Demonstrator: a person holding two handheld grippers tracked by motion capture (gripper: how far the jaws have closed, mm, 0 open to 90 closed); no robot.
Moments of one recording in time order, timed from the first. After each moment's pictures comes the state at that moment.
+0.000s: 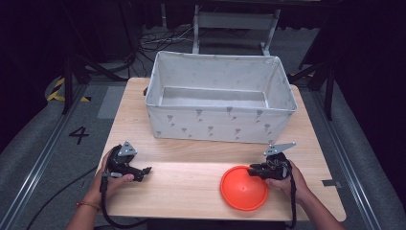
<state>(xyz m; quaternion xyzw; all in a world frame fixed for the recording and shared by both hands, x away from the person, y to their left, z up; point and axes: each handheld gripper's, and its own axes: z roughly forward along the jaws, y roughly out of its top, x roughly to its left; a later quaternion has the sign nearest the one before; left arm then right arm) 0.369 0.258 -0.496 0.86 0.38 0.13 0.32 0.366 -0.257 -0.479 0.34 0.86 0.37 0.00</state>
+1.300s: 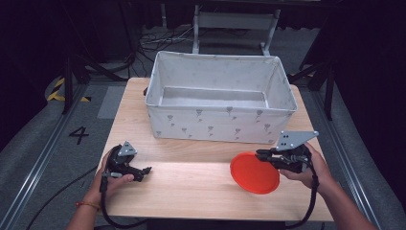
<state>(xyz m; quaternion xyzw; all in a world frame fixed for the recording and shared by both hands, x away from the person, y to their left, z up) 0.369 0.258 -0.496 0.86 0.38 0.13 0.32 0.337 -0.248 -0.348 0.19 0.90 0.38 0.14</state>
